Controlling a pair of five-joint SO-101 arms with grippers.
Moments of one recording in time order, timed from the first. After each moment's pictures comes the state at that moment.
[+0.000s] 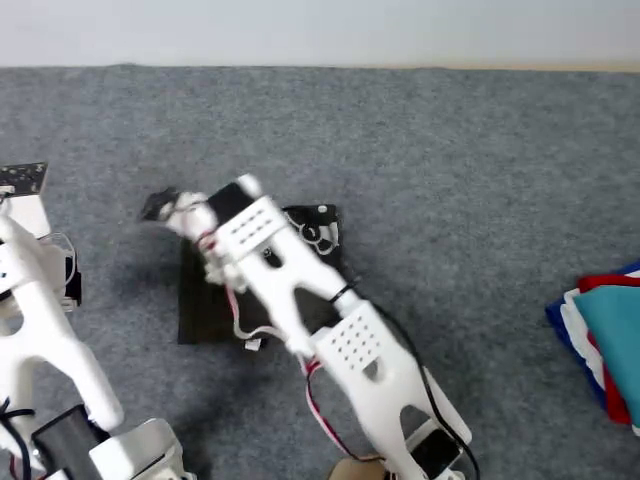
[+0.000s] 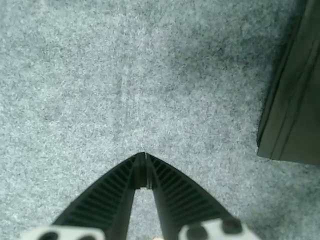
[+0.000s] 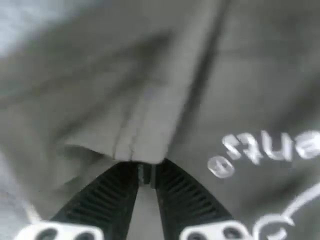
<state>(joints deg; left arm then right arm) -38.3 -10.9 17.1 90.7 -17.9 -47.6 62.7 -69.7 99.9 27.9</state>
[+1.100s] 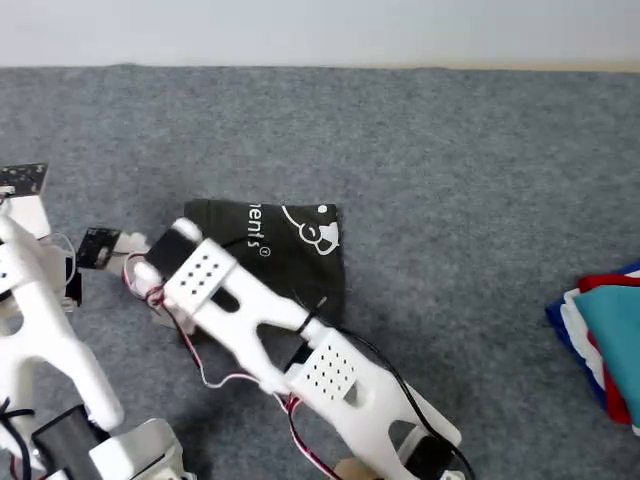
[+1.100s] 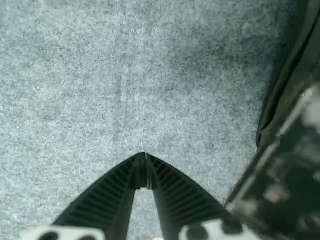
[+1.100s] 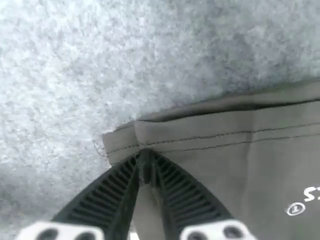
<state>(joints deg) -38.3 -10.9 17.2 90.7 -17.9 -59.1 62.2 -72.1 100.5 18.7</state>
